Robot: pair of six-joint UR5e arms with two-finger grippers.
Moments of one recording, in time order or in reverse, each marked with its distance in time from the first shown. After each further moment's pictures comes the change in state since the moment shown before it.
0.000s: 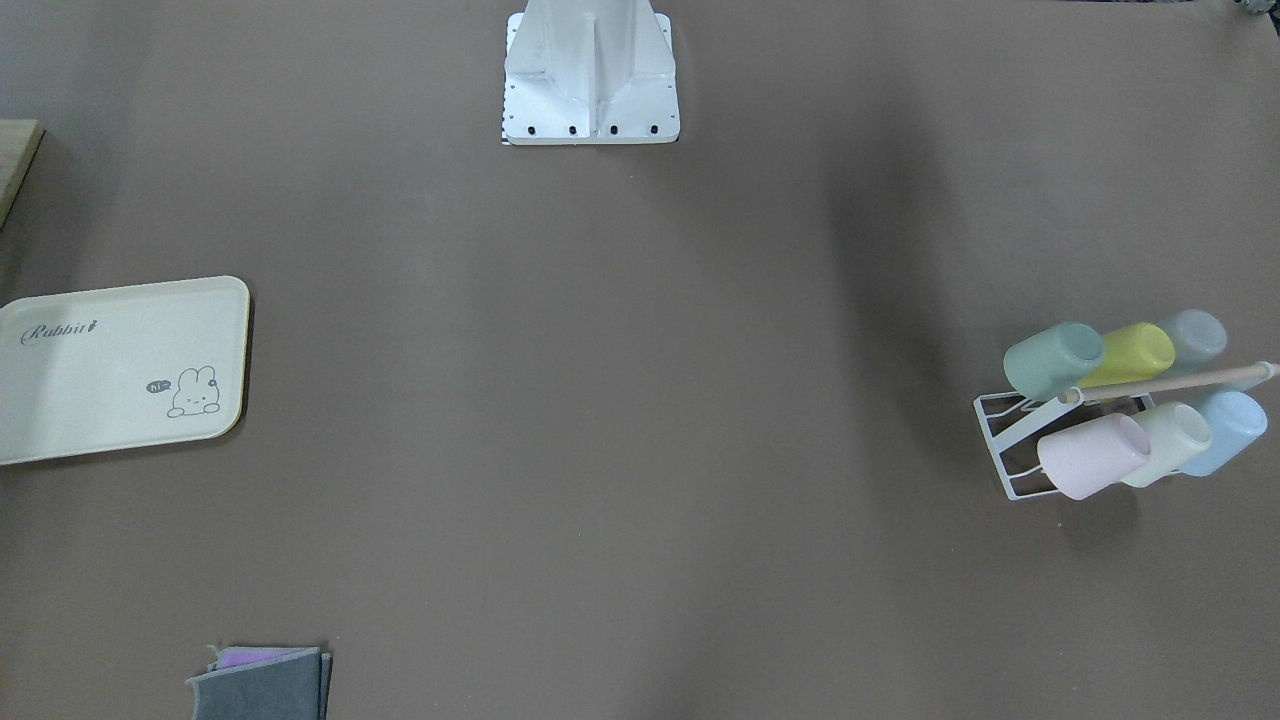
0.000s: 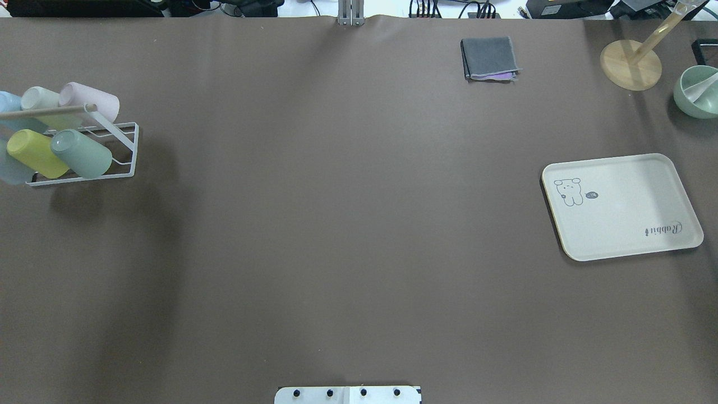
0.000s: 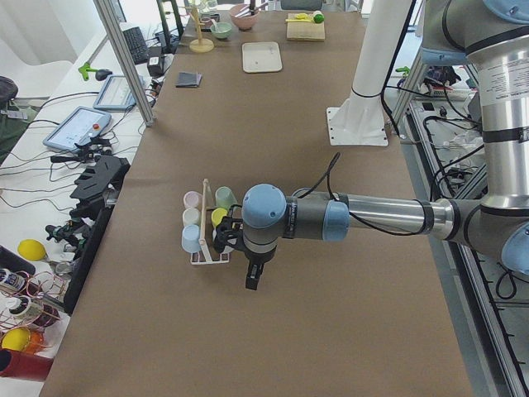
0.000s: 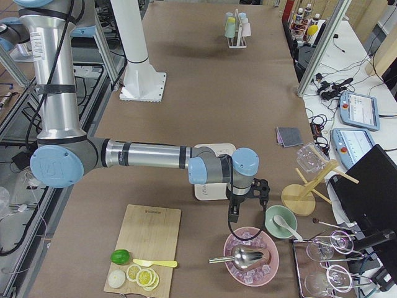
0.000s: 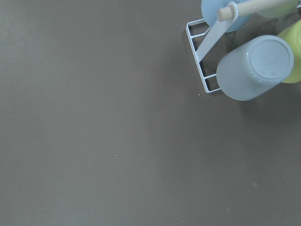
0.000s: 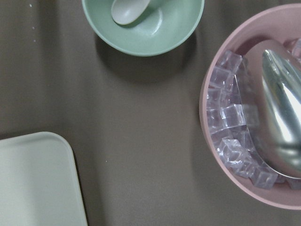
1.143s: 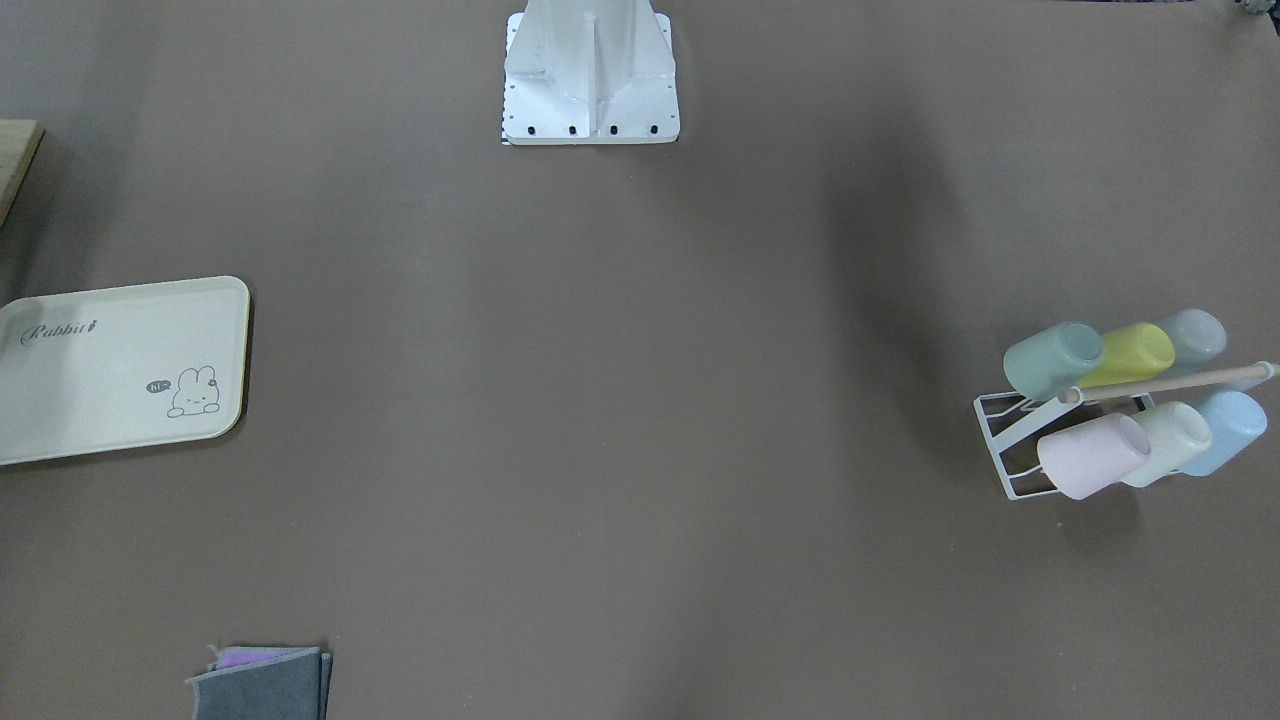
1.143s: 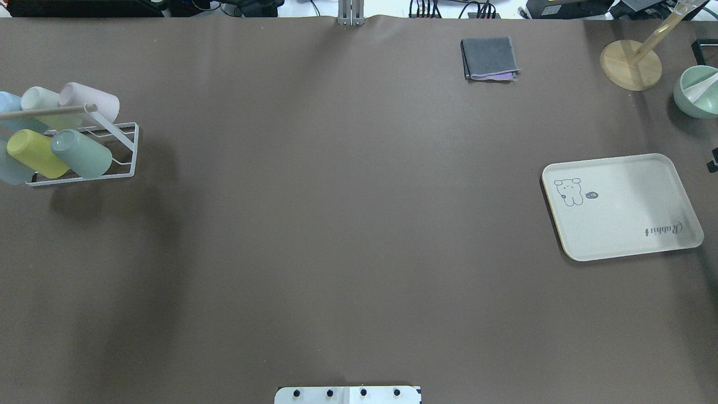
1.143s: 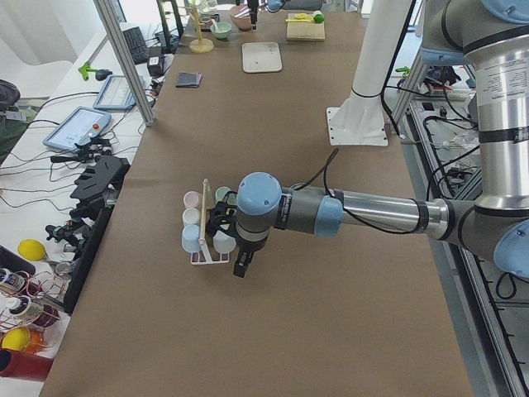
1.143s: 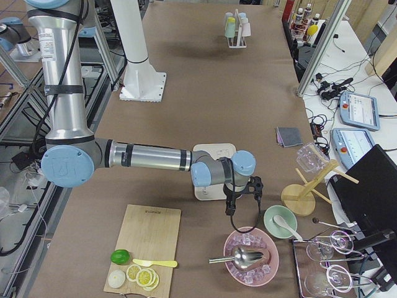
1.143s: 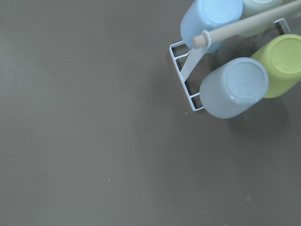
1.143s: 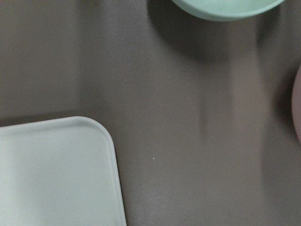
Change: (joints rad) left arm 0.032 -0.044 -0.028 -0.068 -0.011 -0.002; right arm -0.150 0.013 -0.070 0.128 0.045 0.104
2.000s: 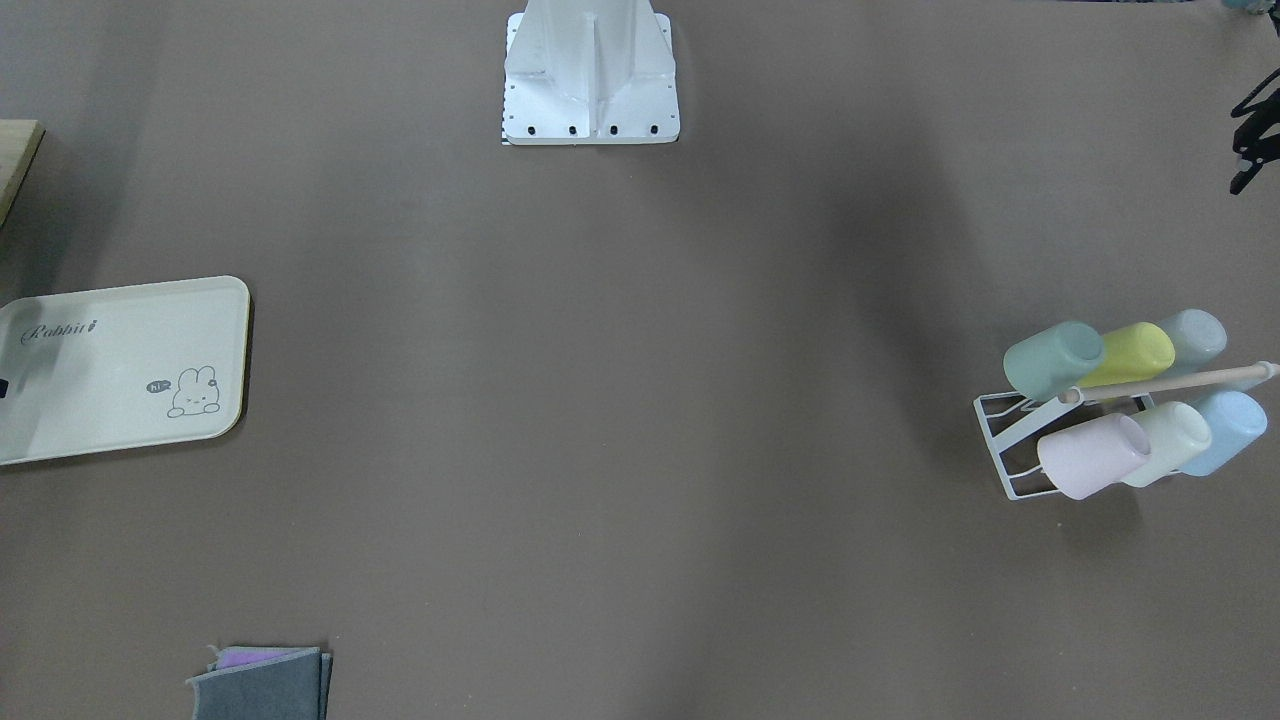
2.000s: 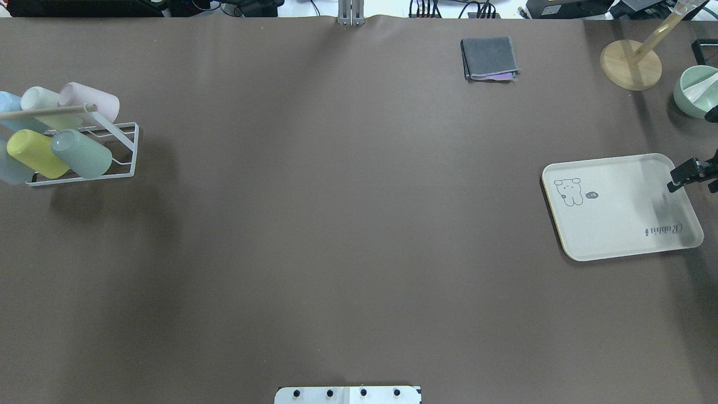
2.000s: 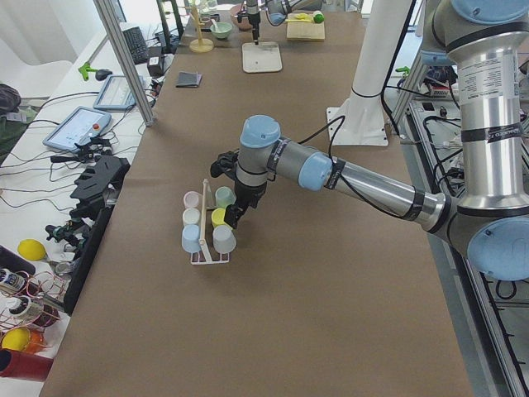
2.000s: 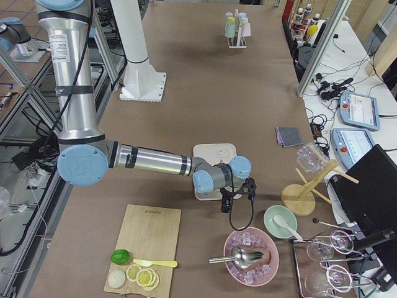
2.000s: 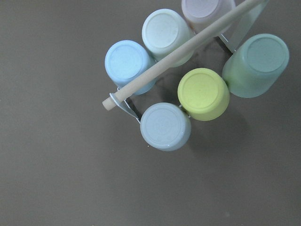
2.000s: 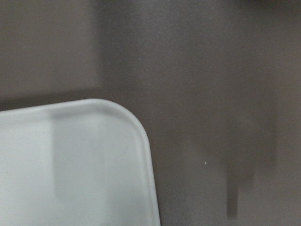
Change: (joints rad) left arm 0.234 -0.012 -0.207 0.003 0.218 0.001; right arm -0.112 0.021 -0.135 0.168 0.034 0.110
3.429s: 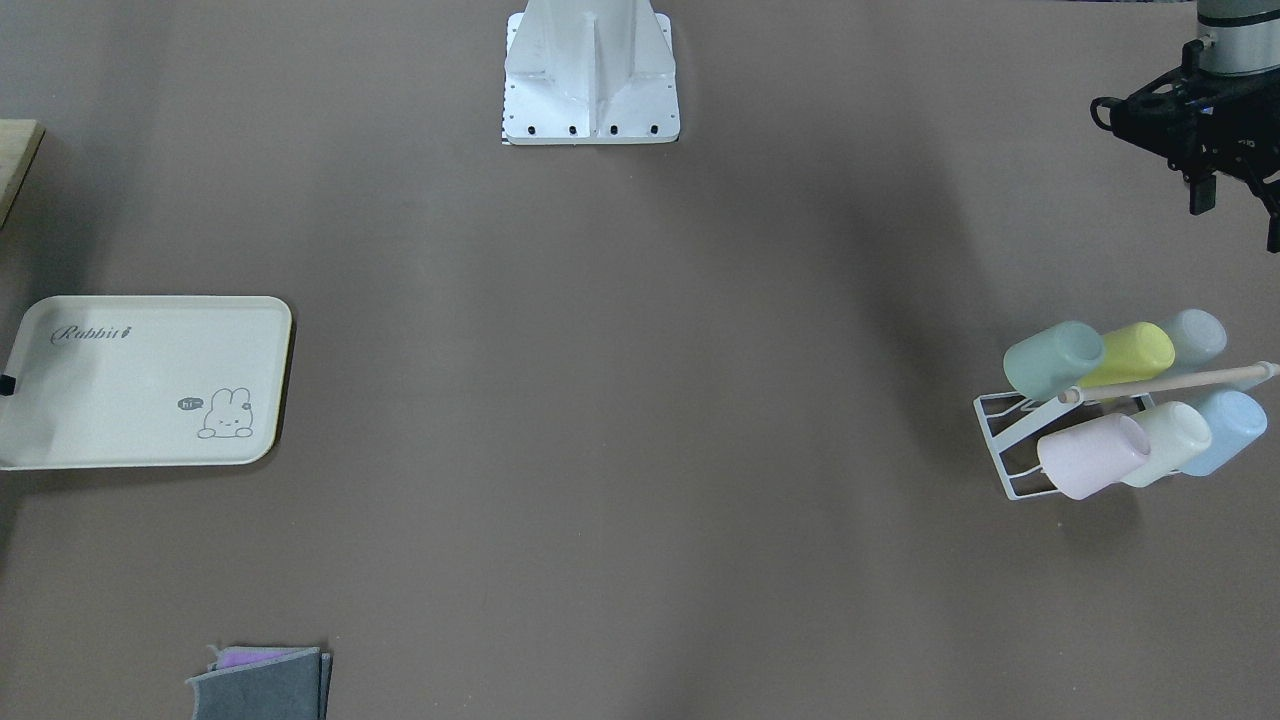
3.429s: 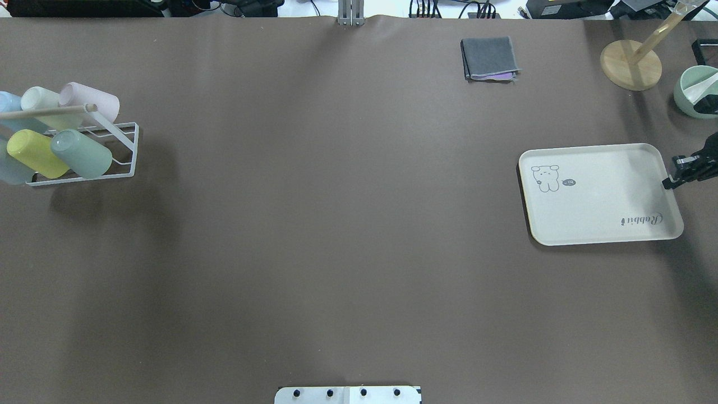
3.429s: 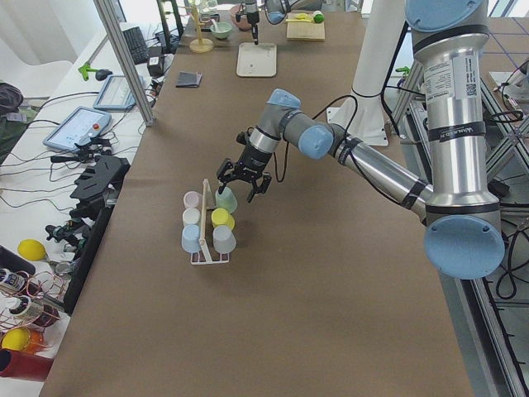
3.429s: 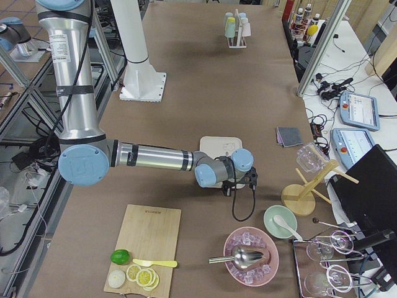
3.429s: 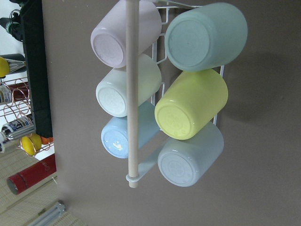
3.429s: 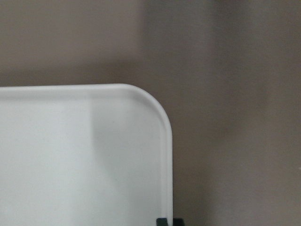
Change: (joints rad) left arm 0.396 -0.006 -0.177 0.037 0.688 0.456; right arm 0.000 0.021 0.103 -0.022 0.139 0.016
